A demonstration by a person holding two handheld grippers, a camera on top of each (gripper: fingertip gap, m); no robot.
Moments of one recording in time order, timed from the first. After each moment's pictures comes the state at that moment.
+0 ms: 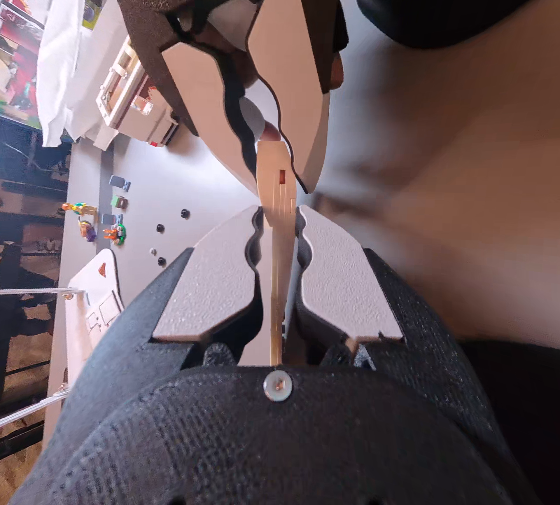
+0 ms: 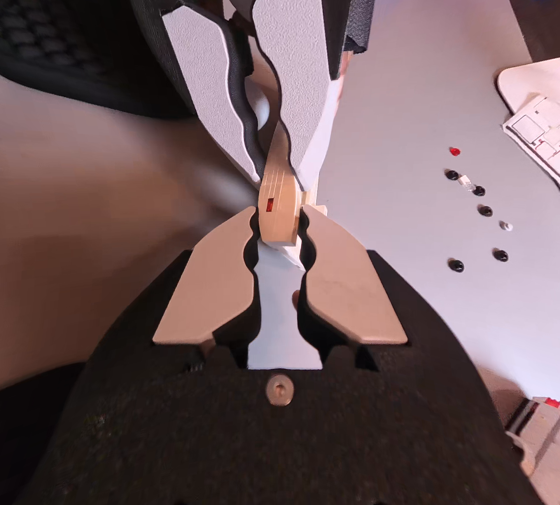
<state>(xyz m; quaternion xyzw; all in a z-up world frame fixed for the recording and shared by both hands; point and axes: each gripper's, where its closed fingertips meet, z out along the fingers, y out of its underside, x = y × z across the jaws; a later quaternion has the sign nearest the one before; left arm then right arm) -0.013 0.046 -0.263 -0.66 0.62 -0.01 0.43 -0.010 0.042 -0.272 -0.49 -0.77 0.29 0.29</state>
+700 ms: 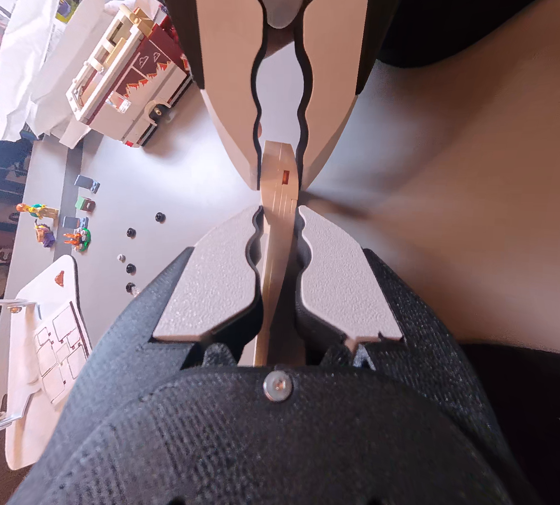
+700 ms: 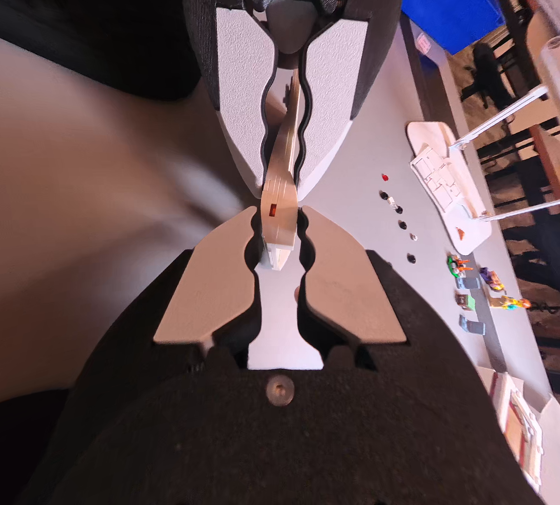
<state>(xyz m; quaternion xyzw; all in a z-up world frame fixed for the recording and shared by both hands) -0.009 0.040 -0.271 -0.67 0.61 -0.07 0.42 -0.007 0.038 -0.264 -0.42 -0.77 0.20 0.43</state>
